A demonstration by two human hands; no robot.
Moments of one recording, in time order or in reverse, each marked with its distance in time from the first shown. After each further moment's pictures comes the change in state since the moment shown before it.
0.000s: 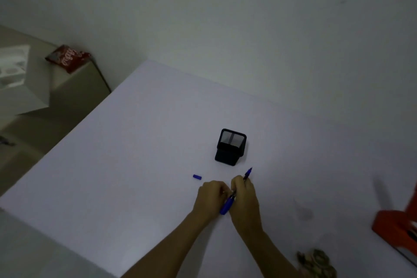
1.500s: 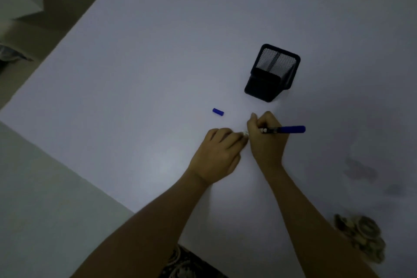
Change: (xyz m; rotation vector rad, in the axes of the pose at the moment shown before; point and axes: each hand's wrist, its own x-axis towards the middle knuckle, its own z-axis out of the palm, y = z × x) left_hand -0.023 -0.077 0.035 0.505 0.289 0.503; right_hand 0.032 0.041 0.055 0.320 0.128 0.119
